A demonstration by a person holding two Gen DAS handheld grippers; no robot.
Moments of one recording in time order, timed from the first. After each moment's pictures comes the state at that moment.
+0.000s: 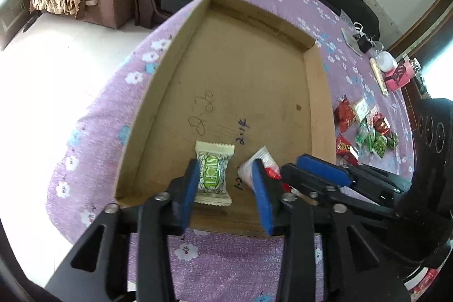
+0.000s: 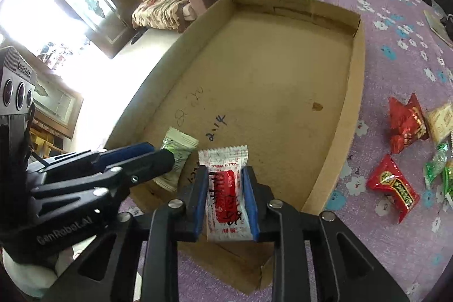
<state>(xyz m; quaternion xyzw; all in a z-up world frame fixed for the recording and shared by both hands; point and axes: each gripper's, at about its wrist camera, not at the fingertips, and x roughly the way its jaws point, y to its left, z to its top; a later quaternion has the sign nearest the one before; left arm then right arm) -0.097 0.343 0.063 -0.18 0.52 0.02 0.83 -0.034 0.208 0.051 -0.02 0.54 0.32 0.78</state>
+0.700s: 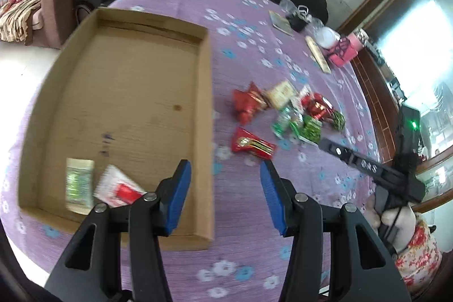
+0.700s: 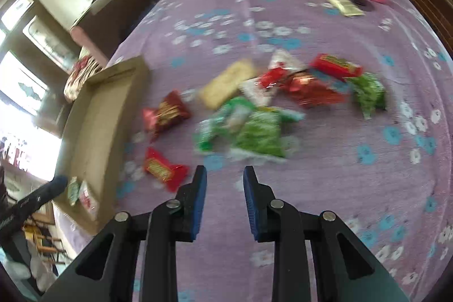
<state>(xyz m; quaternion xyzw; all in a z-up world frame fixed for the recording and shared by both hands) -0.069 0.225 0.089 -0.17 0.51 -0.11 0.84 -0.012 -0.035 0.058 0.10 0.53 0.12 0.84</state>
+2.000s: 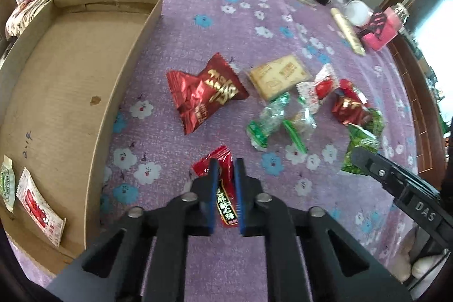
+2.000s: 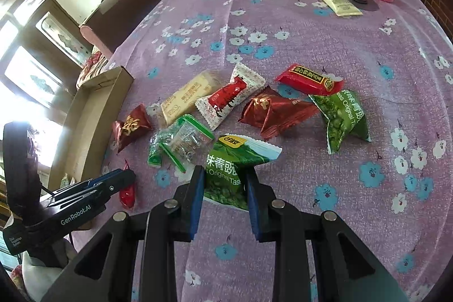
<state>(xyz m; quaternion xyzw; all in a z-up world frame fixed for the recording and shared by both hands) -0.013 0.123 0.034 -0.14 0.55 -0.02 0.83 0.007 -0.091 0.048 0.10 0.52 0.18 0.83</state>
